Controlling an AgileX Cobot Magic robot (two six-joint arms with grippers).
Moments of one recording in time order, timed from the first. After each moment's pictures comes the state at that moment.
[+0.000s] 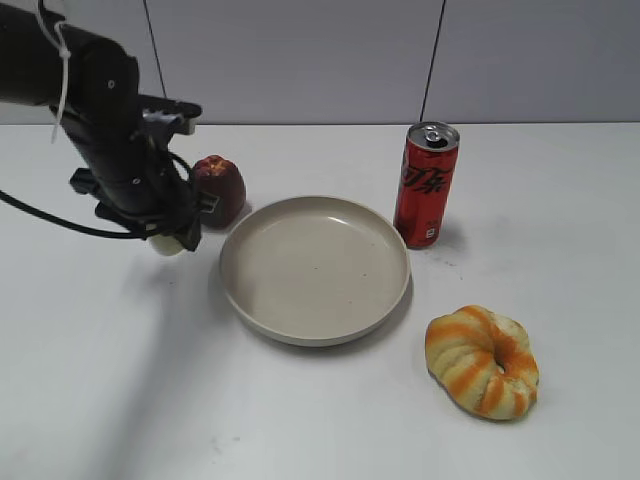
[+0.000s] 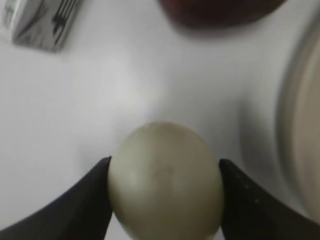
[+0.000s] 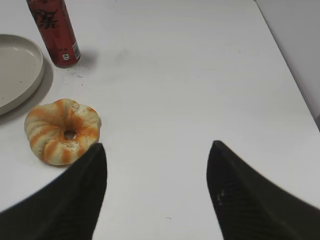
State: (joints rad) left arm -0.47 1.95 -1.28 0.00 0.73 -0.05; right arm 0.03 0.00 -0.50 0.07 1.05 -0.01
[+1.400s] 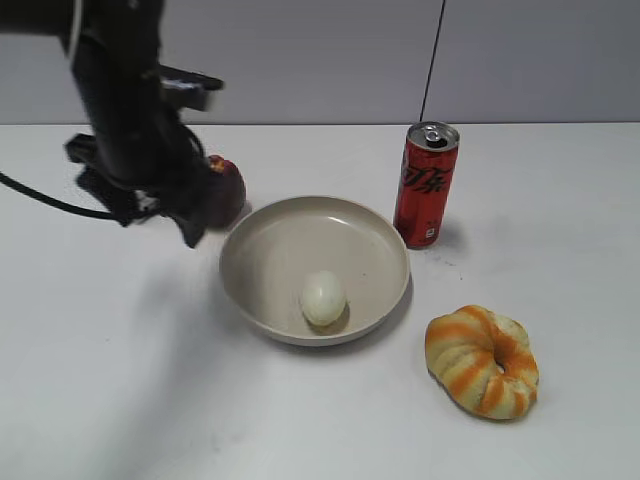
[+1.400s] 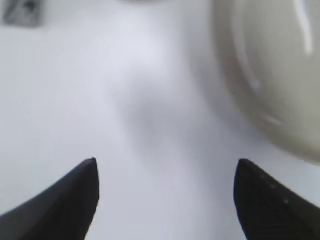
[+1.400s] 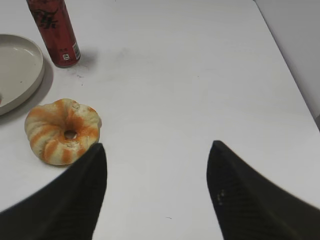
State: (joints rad) left arm -0.49 1.91 -1.45 -0.03 1.14 0.02; right arm 0.03 0.00 -0.50 0.07 1.05 -0.01
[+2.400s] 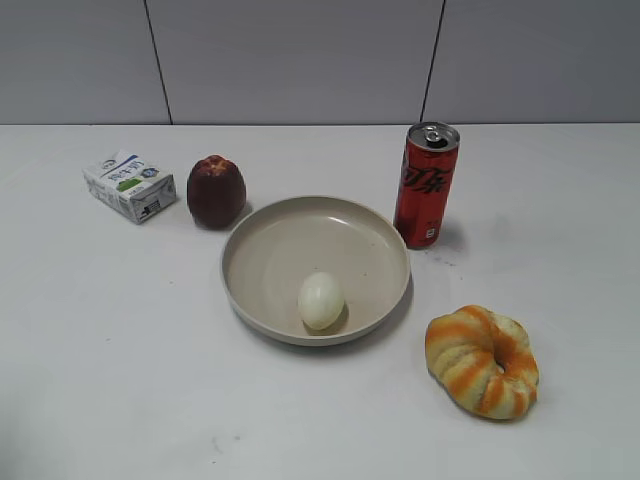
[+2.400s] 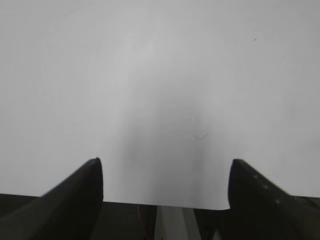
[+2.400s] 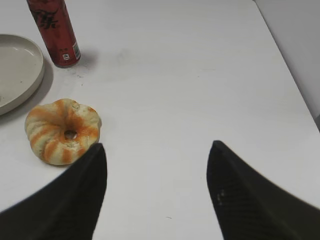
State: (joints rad) left arm -0.08 0.93 -0.68 -0.12 1.10 0.02; right arm 0.03 0.00 -0.50 0.07 1.05 -0.01
